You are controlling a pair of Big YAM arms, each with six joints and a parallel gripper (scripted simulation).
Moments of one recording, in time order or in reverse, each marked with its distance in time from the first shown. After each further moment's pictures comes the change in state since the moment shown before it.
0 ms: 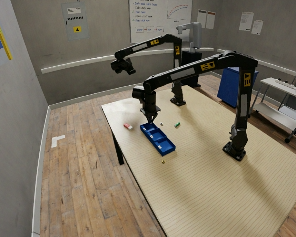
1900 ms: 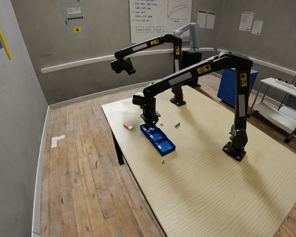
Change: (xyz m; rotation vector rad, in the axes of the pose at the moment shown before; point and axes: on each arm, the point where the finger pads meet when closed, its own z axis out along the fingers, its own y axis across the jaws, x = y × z) left arm 0.003 0.000 0.038 0.007 0.009 0.001; right arm 0.000 0.000 0.000 0.000 0.000 0.000
